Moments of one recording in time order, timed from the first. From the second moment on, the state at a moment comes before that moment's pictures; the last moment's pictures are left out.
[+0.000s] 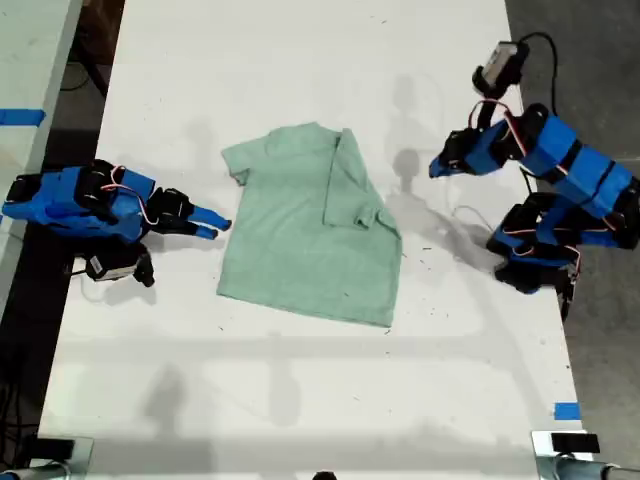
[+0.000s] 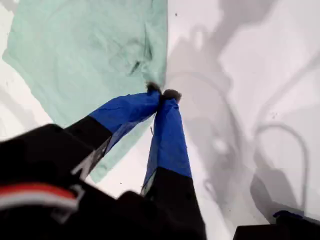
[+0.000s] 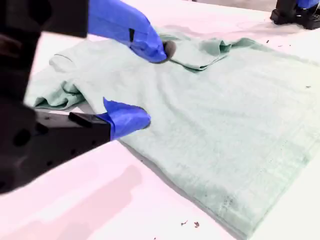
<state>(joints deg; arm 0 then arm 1) -4.3 206.1 184.7 60.2 -6.3 35.4 151.7 123.1 84.1 -28.9</state>
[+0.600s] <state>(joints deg) -4.6 206.1 184.7 60.2 -6.3 18.1 200.9 173.3 82.4 -11.8</state>
